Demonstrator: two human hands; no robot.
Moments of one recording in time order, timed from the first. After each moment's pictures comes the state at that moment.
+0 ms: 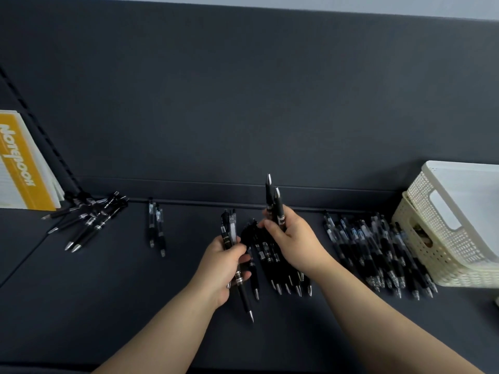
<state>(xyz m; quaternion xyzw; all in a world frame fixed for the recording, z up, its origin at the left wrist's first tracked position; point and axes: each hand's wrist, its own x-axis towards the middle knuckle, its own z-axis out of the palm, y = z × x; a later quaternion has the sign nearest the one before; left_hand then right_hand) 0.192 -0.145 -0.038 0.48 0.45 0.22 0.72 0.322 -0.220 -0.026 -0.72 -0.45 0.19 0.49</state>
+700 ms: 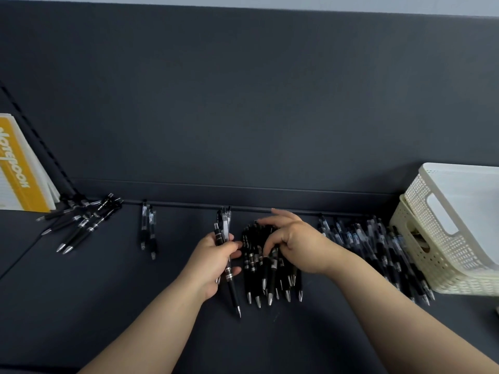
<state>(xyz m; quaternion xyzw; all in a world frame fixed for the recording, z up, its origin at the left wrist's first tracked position) 0.205 -0.137 -0.035 0.50 0.45 0.21 0.71 0.362 -0.236 -0.017 -0.72 -0.65 0.15 0.20</state>
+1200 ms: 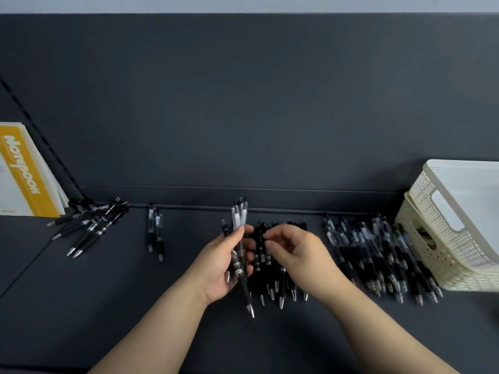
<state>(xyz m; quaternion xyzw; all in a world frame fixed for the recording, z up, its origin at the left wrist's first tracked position) 0.196 -0.145 -0.014 0.41 0.34 0.17 0.83 0.310 -0.254 -0.009 -0.74 -0.45 0.18 0.46</state>
